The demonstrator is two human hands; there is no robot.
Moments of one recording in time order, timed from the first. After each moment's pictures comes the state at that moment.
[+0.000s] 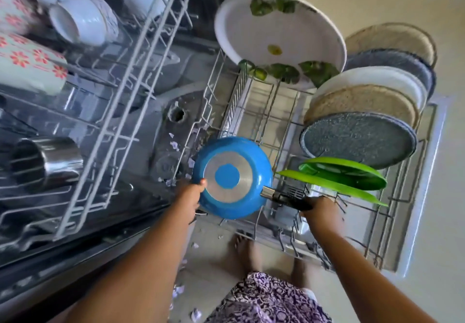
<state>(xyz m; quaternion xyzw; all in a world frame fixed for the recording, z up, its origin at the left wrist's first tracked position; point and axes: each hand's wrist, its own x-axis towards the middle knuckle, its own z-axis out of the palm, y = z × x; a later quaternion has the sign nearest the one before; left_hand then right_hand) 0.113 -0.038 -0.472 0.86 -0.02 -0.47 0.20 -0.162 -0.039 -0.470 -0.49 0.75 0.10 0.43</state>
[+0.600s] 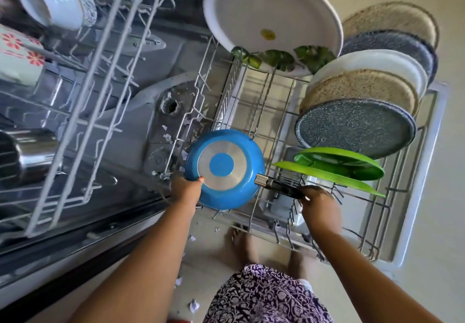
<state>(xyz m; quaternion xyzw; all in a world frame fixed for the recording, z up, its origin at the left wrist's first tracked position) 0.096 -0.034 -0.476 0.91 -0.12 -0.37 0.13 -0.172 -0.024 -0.495 -0.57 0.74 0.01 0.36</state>
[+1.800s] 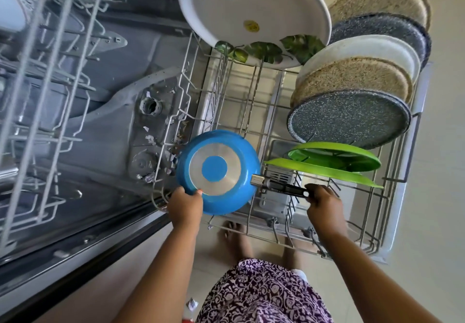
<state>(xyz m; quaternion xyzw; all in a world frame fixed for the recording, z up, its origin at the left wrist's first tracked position) 0.050 -0.012 -0.470 0.92 -0.20 -0.33 0.08 -0.215 -0.005 -0.516 -0.53 0.75 -0.11 0.37</state>
